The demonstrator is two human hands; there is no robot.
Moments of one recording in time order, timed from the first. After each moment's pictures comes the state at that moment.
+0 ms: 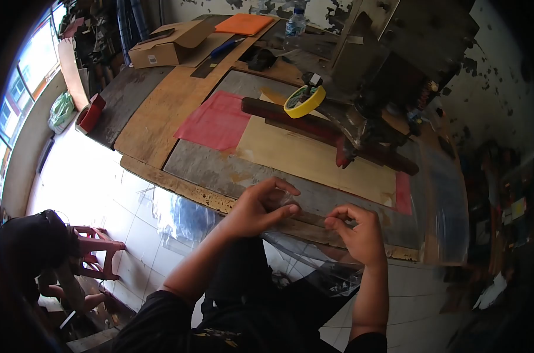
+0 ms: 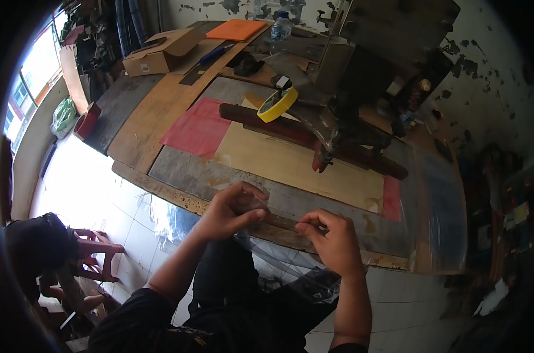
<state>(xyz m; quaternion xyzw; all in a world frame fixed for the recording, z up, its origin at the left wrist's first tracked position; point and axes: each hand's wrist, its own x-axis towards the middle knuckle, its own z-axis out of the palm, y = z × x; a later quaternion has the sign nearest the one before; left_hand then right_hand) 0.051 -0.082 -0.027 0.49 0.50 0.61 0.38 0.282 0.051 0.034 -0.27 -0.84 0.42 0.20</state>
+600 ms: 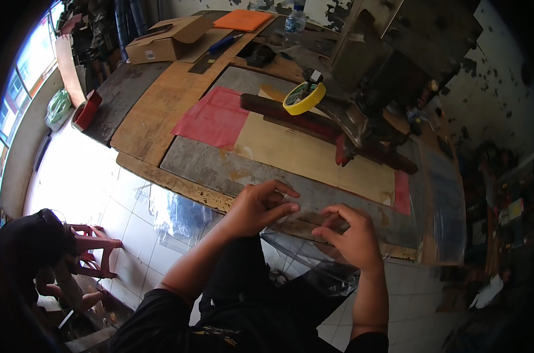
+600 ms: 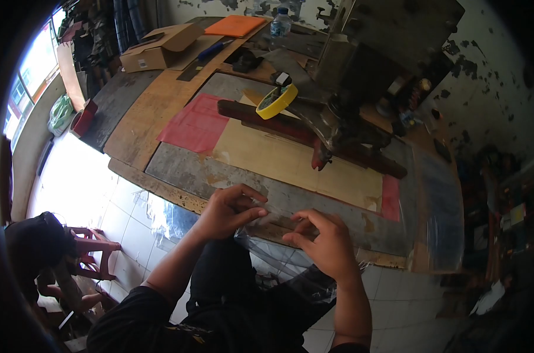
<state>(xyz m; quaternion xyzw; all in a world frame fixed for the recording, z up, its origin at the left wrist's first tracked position) 0.052 -0.083 -0.016 0.52 0.58 0.55 0.31 0.276 0.040 0.045 -0.22 -0.89 0.34 0.21</state>
